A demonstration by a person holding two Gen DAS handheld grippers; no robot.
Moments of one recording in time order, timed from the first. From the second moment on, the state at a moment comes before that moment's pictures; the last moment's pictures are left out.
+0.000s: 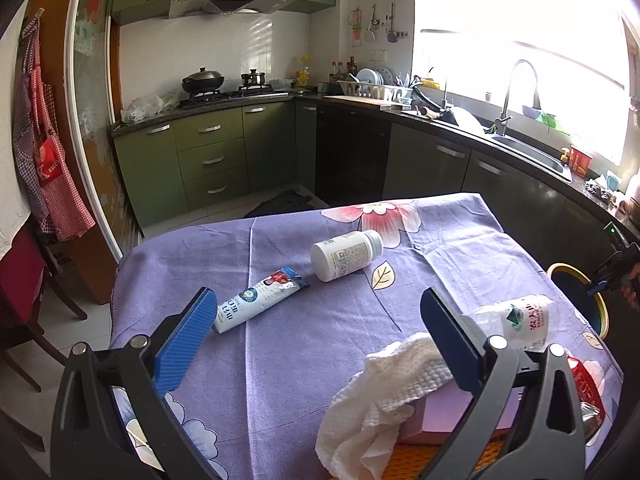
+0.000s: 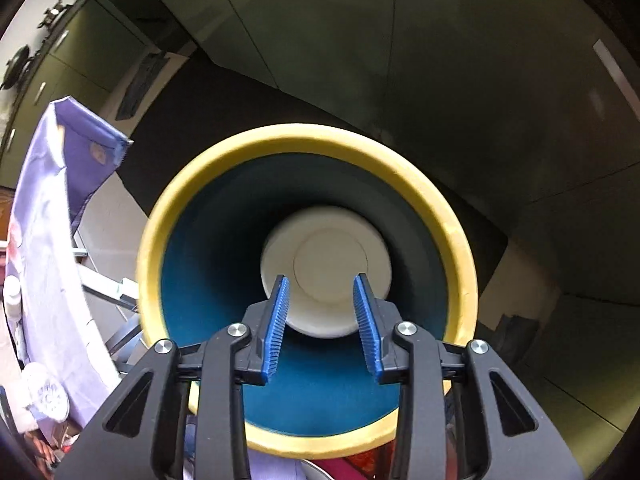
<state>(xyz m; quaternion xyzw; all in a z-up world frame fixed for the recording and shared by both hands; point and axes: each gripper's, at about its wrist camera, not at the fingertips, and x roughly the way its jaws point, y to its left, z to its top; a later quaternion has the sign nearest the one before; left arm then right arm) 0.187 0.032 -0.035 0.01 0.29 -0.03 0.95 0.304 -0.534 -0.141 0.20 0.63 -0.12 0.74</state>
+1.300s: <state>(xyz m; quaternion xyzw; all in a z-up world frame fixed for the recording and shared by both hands) 0.314 0.085 -0.124 0.11 0.48 -0.20 0.85 0.279 -0.433 -0.120 0.17 0.60 0.00 0.78</state>
